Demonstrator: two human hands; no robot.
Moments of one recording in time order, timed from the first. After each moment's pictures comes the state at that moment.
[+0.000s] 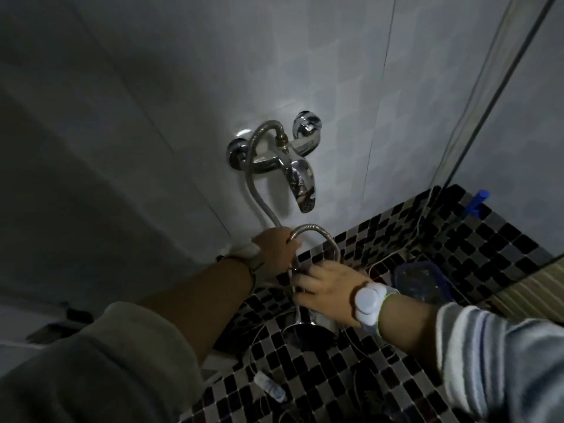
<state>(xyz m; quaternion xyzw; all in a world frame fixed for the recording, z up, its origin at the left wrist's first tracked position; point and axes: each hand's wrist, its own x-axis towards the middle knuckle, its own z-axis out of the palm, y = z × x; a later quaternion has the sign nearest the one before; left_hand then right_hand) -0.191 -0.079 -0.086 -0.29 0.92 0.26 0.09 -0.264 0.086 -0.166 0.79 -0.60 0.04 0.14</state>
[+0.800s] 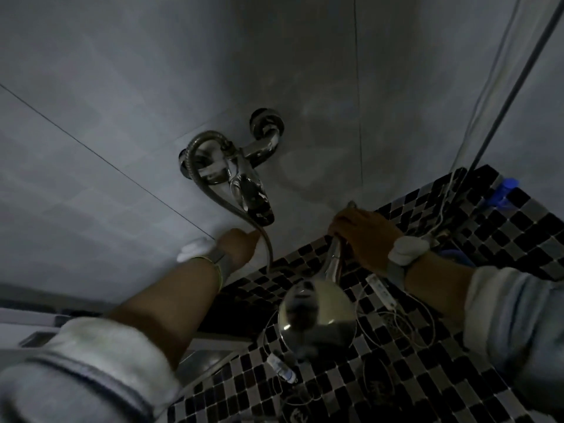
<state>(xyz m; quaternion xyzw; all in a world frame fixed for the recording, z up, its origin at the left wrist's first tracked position) -0.240 -0.088 -0.095 -0.56 0.75 0.33 0.11 -0.436 0.106 -0.186 0.64 -0.75 0.17 0.00</state>
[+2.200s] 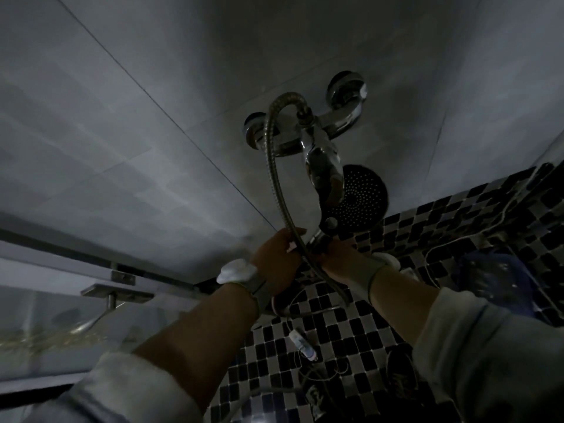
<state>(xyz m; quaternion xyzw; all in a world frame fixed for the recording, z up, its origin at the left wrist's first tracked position) -0.167 -0.070 -0.112 -0.47 0.77 0.42 0.01 -0.298 -0.010 -0.207 0.35 -0.69 0.32 -0.54</state>
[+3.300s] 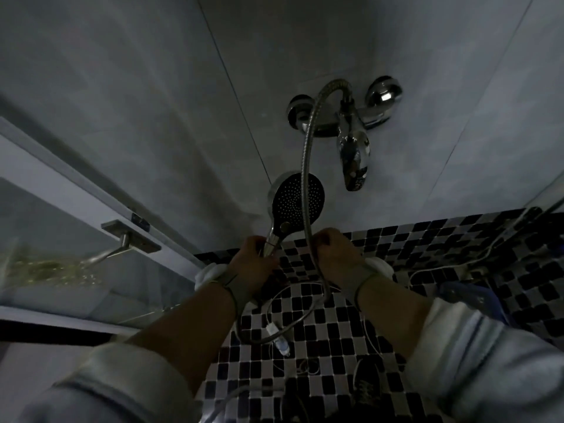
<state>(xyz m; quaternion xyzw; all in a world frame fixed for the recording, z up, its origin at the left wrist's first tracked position) -0.074 -0.046 -0.139 -0.61 0.64 0.46 -0.08 -0.251 0.024 -0.180 0.34 -0.76 0.37 -0.42</state>
